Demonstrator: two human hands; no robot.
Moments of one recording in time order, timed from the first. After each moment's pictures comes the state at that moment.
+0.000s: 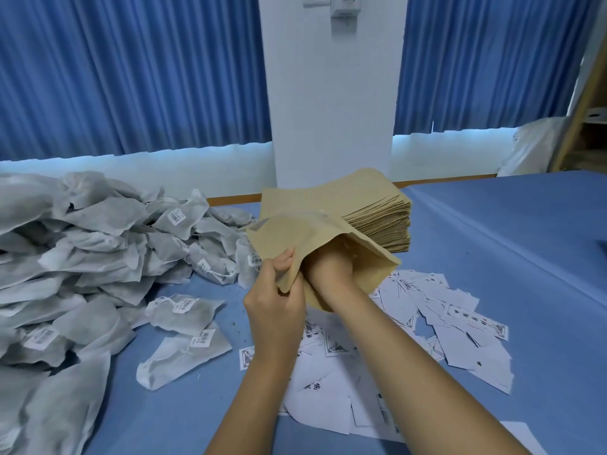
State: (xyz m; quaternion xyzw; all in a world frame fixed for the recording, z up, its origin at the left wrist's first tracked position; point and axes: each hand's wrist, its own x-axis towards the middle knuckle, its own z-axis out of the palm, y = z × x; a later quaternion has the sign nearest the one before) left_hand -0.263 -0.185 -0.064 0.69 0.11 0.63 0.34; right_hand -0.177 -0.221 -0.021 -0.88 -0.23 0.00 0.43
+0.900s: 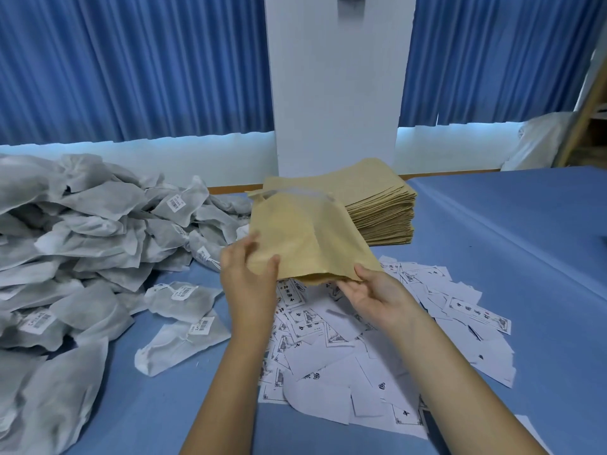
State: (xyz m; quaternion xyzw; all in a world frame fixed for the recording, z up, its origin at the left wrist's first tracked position) left_hand -0.264 -0.145 -0.064 0.70 0.23 0.51 0.44; right_hand -0.165 -0.290 -0.060 -0.29 0.07 0.37 0.88
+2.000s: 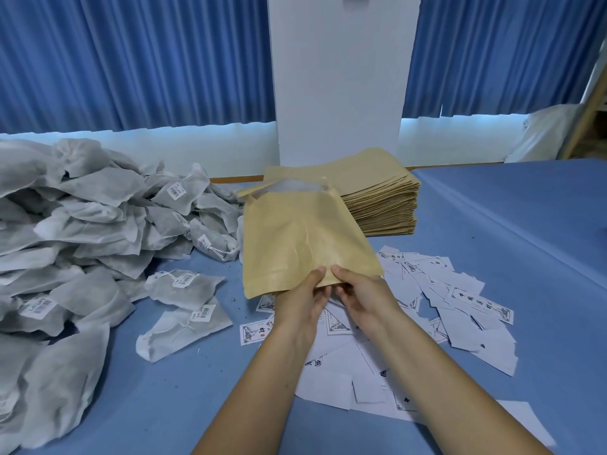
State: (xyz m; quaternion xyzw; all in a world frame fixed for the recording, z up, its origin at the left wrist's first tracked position) left_hand -0.243 -0.196 -0.086 0.31 0.28 0.22 0.88; right_hand -0.186 -0.273 -0.082 -0.46 0.01 0.26 0.85
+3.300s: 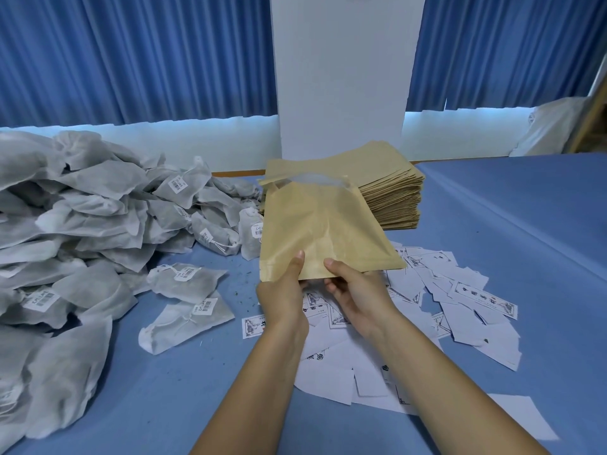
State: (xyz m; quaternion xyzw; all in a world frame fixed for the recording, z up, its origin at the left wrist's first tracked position) left_hand -0.247 -0.184 -0.086 0.36 0.31 0.37 0.80; right_hand -0.199 -0.268 -0.084 -0.45 -0.05 0.25 0.85
